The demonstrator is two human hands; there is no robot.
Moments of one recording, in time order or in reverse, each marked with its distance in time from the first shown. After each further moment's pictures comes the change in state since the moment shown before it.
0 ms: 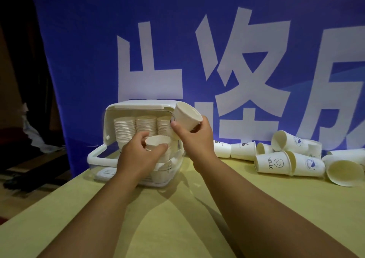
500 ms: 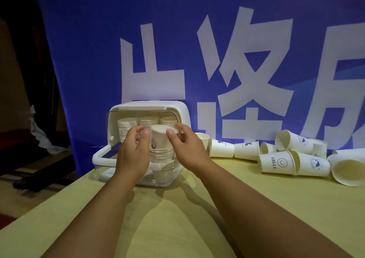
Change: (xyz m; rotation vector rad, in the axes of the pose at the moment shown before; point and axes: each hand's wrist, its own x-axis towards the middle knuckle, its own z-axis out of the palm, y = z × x) left_hand 0.002 -0.003 -0.007 -0.186 0.152 0.057; right_hand -0.011 0.010 0.007 -0.281 -0.270 -0.050
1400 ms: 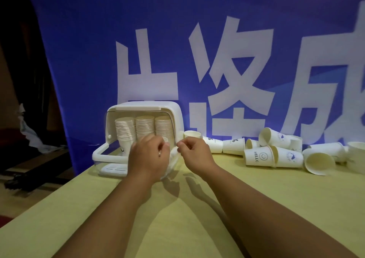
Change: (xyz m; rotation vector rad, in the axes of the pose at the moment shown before) left_hand -0.036 0.022 0.017 0.501 -0.025 0.419; right_hand -0.031 0.009 -0.029 -0.150 0.082 0.097
